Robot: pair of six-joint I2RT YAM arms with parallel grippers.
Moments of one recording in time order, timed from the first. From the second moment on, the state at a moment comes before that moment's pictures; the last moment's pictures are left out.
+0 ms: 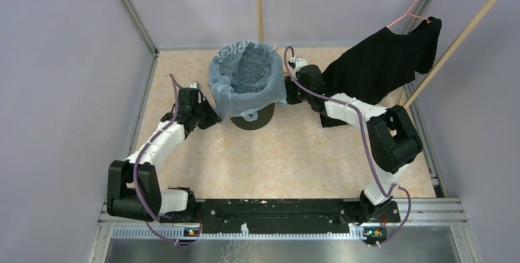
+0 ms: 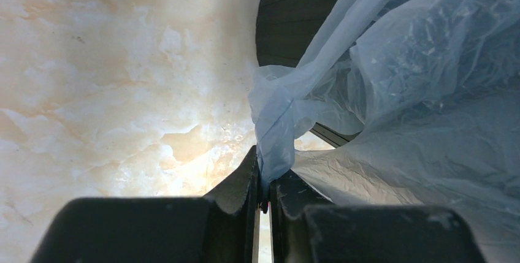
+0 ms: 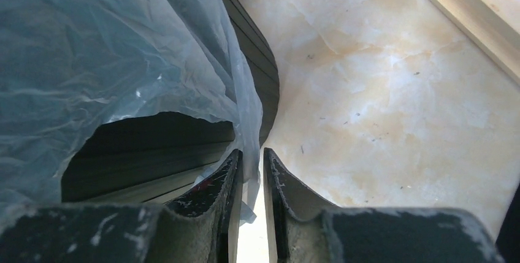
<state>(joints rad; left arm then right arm) -0.14 1.29 0.78 -0.30 0.19 -0.60 0.53 1.76 1.15 0.05 -0.18 0.31</state>
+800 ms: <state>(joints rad) -0.16 1.39 0.80 -0.25 0.26 -0.66 0.60 1.81 1.12 0.09 -0.15 0.32</state>
